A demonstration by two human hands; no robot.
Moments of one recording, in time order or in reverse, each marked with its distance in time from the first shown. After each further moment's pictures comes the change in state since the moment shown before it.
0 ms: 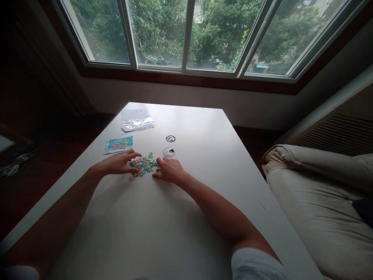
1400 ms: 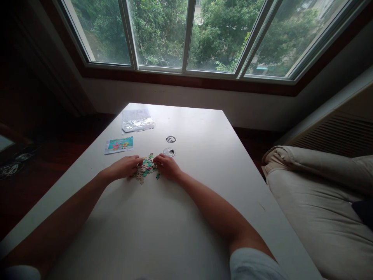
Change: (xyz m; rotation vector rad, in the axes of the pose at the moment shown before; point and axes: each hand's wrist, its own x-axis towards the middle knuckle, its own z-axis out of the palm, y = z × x) left_hand 0.008 0.034 0.010 0.169 -0.149 -0.054; right_hand 0.024 0.016 0.038 0.548 0.344 -0.212
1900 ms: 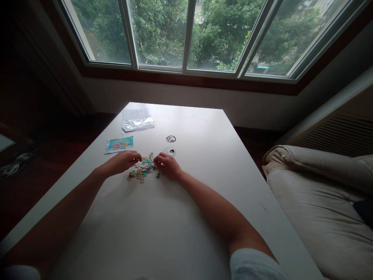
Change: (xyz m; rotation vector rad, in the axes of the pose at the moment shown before) left_hand -0.004 -0.005 -0.018 -0.158 0.148 0.056; right_hand -0.001 -0.004 -0.004 -0.005 0.029 -0.034
